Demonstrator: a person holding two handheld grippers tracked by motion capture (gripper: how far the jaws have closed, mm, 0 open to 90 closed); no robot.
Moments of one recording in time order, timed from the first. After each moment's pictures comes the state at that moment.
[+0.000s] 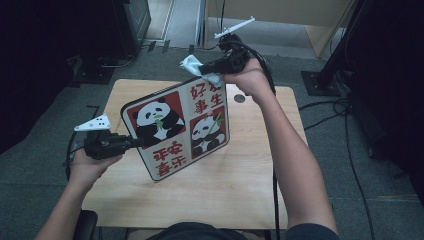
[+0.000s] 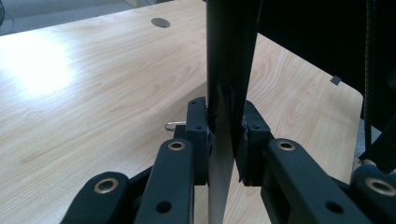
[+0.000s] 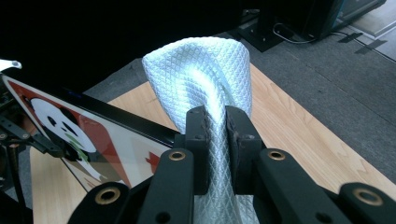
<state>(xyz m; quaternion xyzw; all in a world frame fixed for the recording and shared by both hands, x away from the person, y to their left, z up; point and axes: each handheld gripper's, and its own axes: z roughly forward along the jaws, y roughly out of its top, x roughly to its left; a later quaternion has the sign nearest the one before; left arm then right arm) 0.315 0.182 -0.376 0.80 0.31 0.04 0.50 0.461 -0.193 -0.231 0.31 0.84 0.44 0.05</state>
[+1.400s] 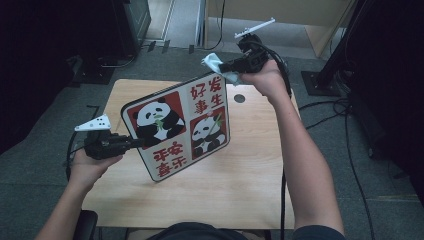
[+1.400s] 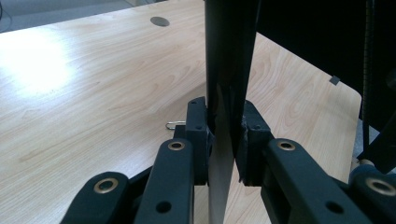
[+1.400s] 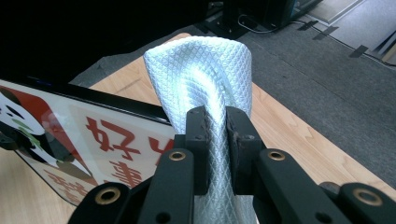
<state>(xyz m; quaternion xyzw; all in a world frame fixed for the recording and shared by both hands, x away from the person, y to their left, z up) 0.315 0.181 -0.377 0.80 0.31 0.04 0.50 0.464 -0.238 -0.234 0.36 0.83 0.42 0.09</state>
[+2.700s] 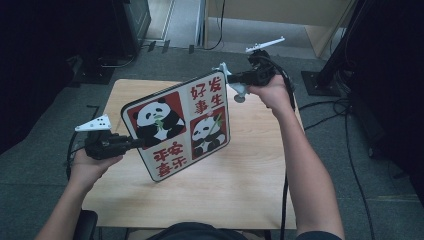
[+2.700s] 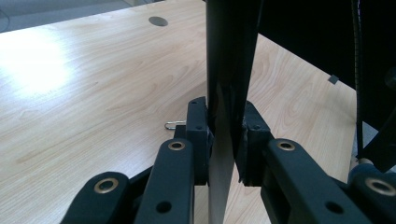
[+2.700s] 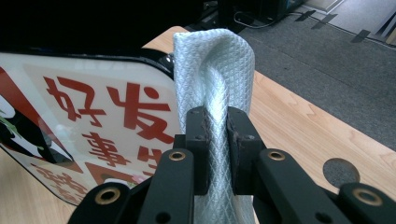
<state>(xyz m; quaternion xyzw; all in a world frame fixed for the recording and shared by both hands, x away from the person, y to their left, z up) 0.315 0.181 -0.378 0.80 0.31 0.03 0.50 0.459 -0.266 -0.275 0.39 0.81 0.44 0.08</state>
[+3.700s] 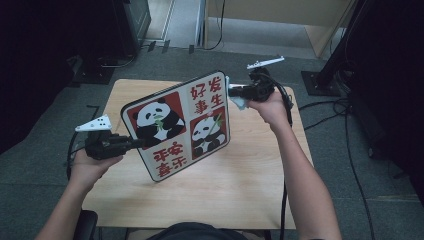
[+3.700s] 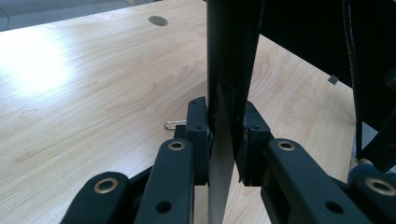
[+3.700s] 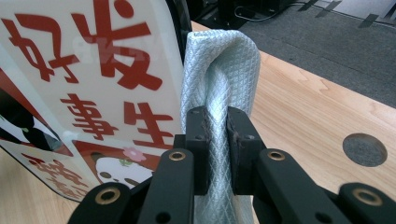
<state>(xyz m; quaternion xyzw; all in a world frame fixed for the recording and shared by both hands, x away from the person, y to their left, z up) 0.314 0.180 -0.378 0.80 0.31 0.03 0.50 0.445 -0.273 -0.319 0.41 0.79 0.45 0.06</state>
